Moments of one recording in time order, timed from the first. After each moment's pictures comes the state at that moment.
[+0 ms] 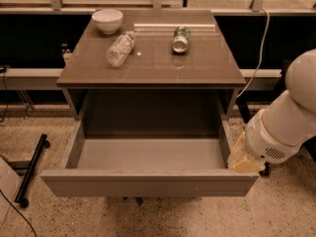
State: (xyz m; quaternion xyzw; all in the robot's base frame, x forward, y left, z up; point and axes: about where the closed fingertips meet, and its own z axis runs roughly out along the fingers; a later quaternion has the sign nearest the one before) arm 0.399 -0.193 0.796 -0.59 0.79 0.07 0.12
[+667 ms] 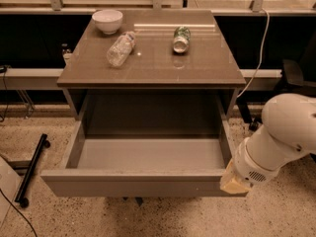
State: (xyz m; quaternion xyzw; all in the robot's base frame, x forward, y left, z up) arm 0.390 -0.193 0.706 -0.57 0.81 0.10 0.09
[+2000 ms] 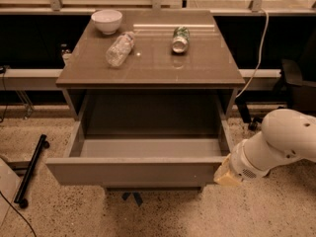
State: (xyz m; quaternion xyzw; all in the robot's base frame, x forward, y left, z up) arm 0.439 -0.197 0.654 -0.55 0.81 0.11 0.16
